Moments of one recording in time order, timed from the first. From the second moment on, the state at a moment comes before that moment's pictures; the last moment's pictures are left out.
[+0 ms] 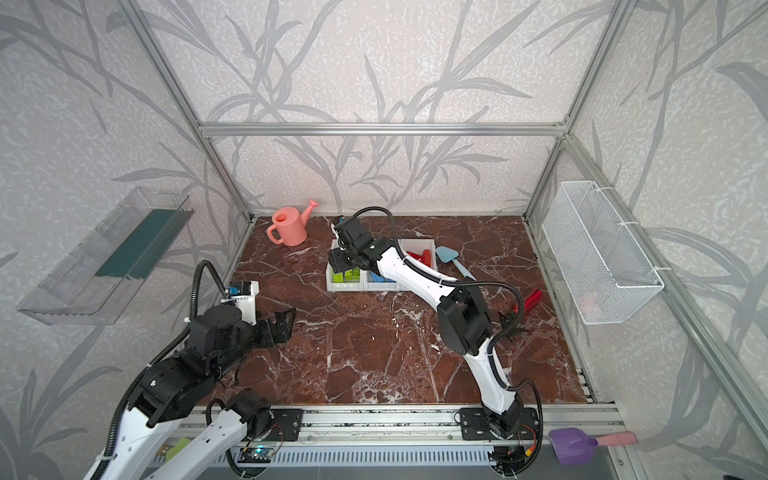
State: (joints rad) left arm -0.48 0.52 0.86 -0.94 -0.21 -0.44; right arm 0.79 2.22 2.06 -0.57 -0.04 0.30
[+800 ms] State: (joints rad) left arm -0.48 0.54 0.85 -0.94 -0.28 -0.44; right arm 0.76 2.32 2.19 -0.77 -0.01 0.23
